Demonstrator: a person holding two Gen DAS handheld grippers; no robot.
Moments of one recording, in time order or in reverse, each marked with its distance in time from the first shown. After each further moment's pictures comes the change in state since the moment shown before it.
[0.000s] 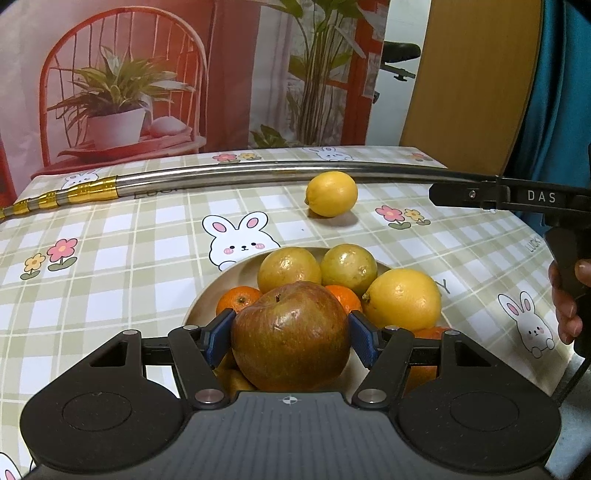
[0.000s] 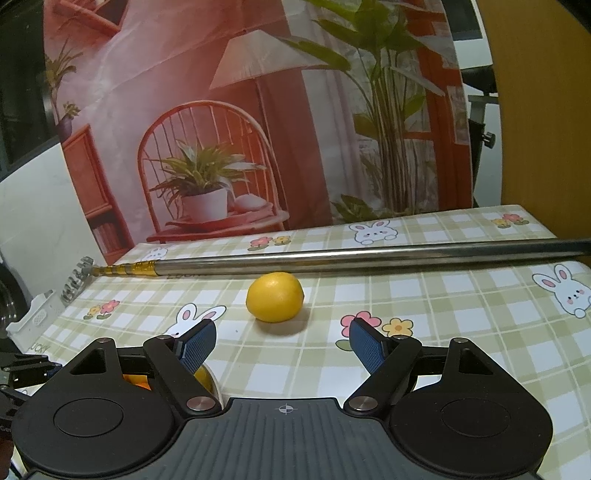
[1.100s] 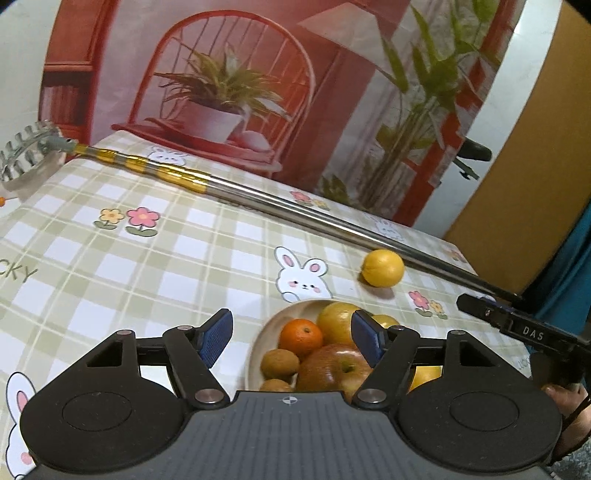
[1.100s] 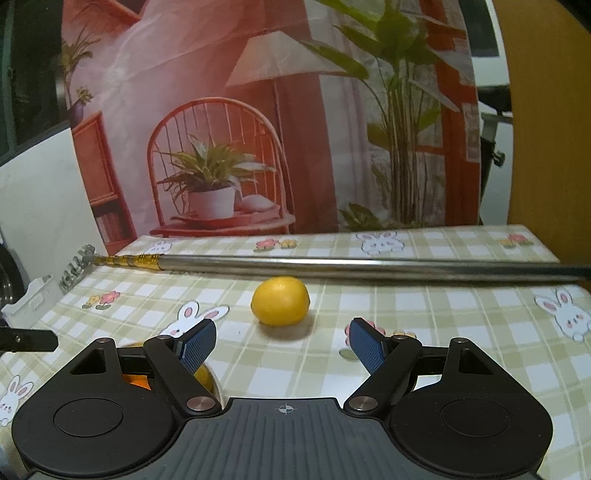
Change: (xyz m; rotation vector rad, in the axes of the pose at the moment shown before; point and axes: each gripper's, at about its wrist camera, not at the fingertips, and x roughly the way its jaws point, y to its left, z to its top) left arm -0.054 0.048 -0.001 -0.389 -0.129 0.062; right arm 0.001 0.011 0.004 -0.084 -0.021 0.002
